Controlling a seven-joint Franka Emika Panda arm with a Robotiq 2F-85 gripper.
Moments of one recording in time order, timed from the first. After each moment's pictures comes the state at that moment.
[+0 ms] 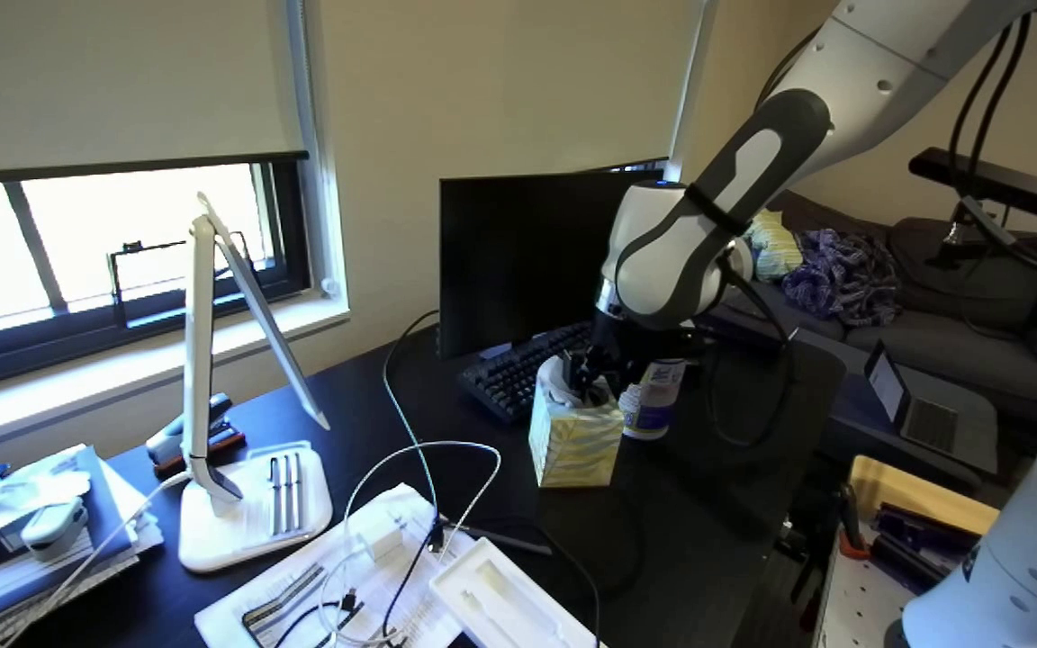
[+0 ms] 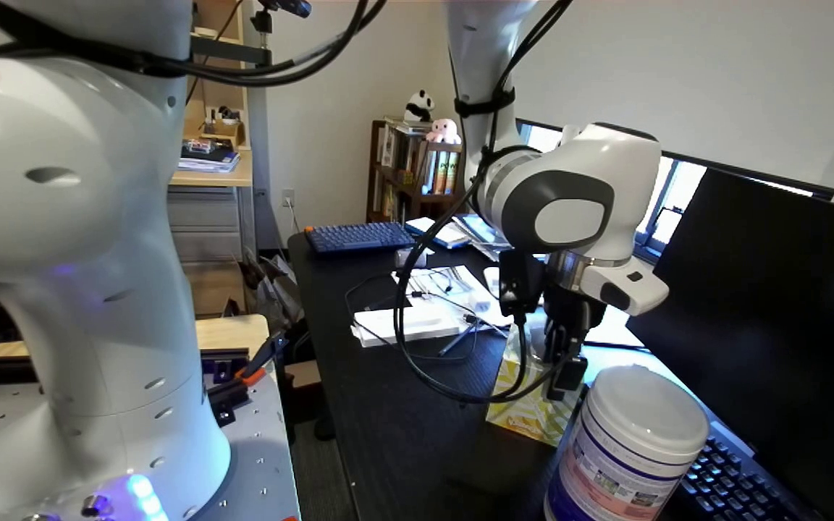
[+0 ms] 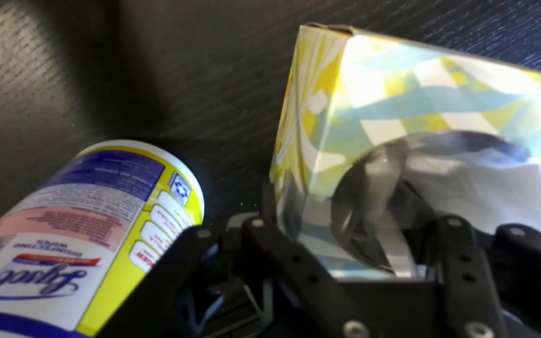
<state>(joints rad) -0.03 0.22 -0.08 -2.49 0.11 2.81 0.41</state>
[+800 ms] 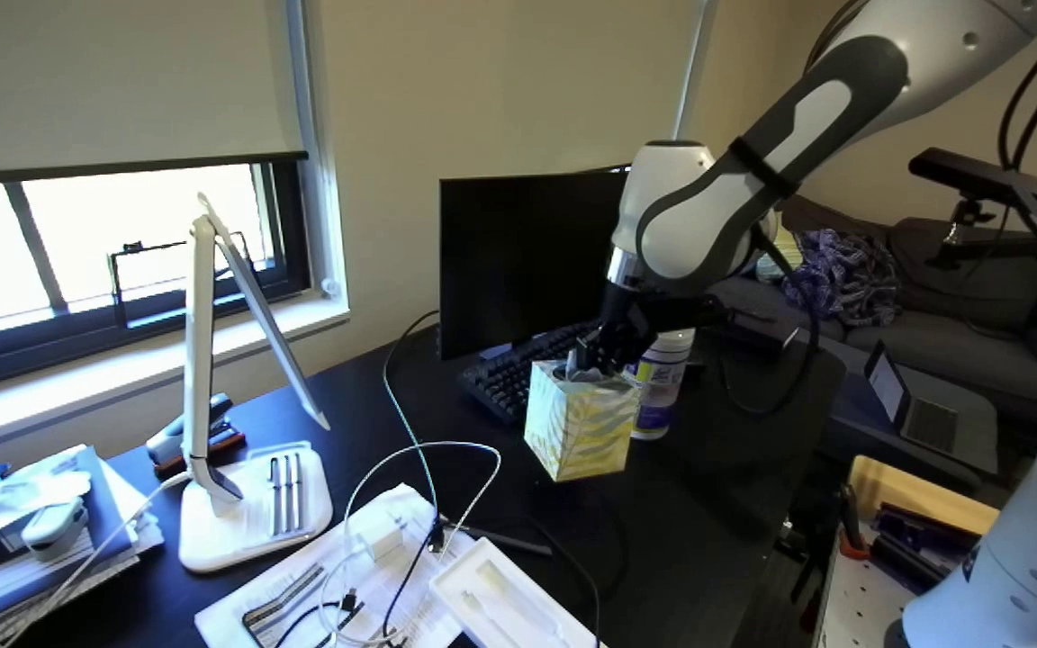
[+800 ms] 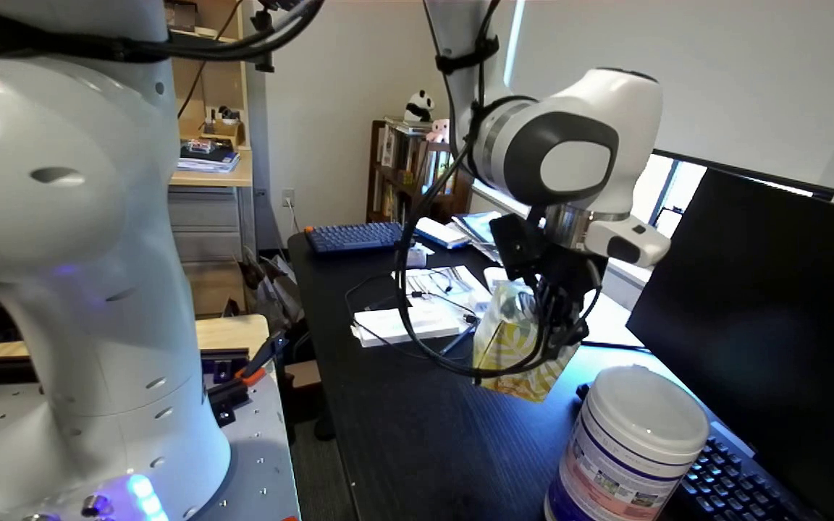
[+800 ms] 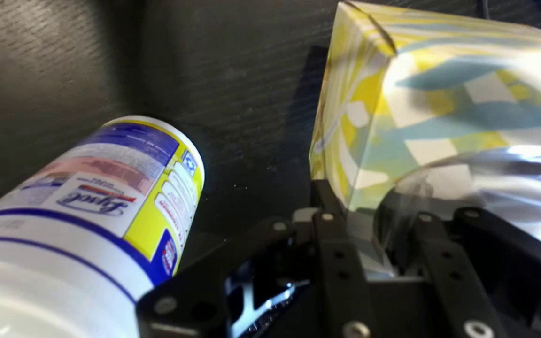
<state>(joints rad) -0.02 0.04 -0.08 -2.54 0.03 2.67 0.34</state>
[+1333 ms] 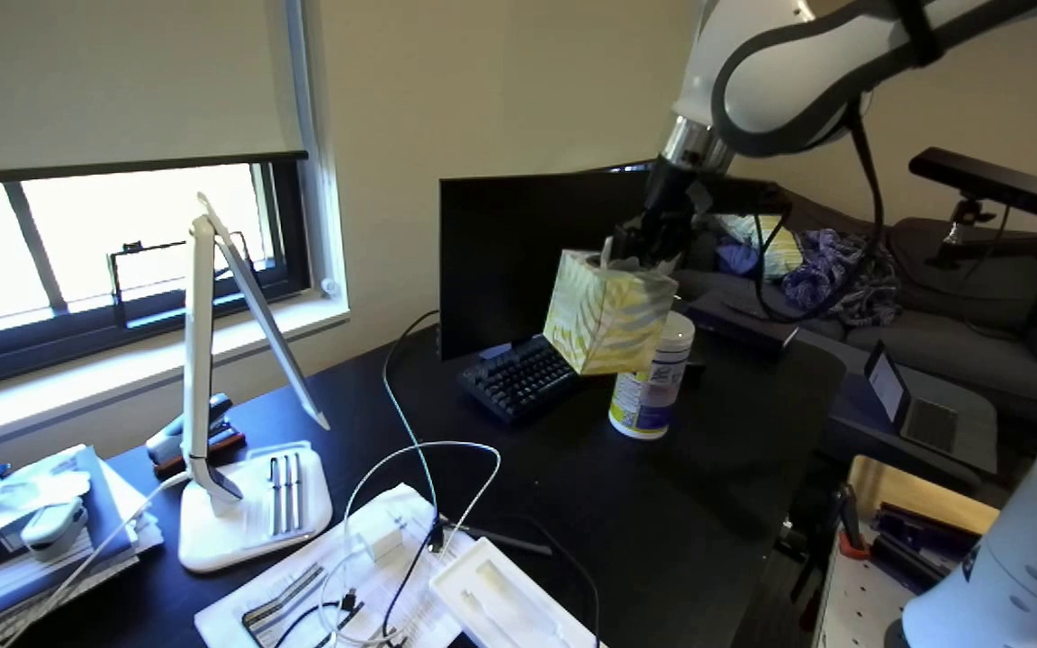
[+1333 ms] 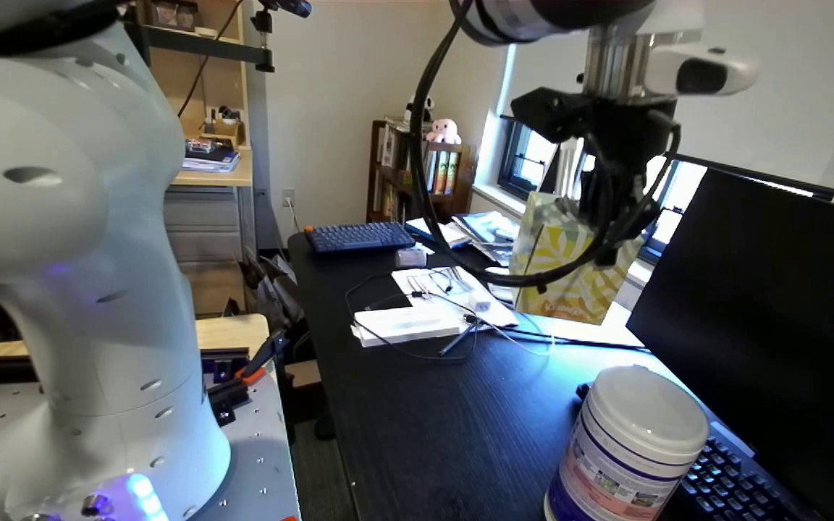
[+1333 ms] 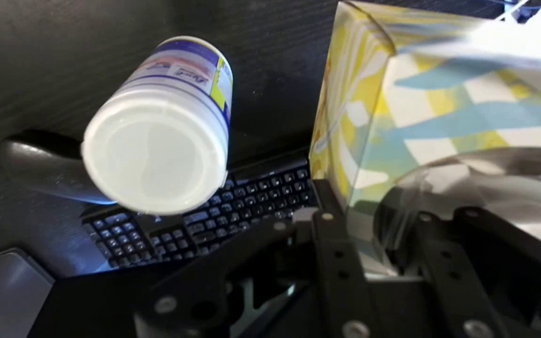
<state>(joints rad) -0.09 -0.35 -0.09 -2.53 -0.03 2.41 0.31</state>
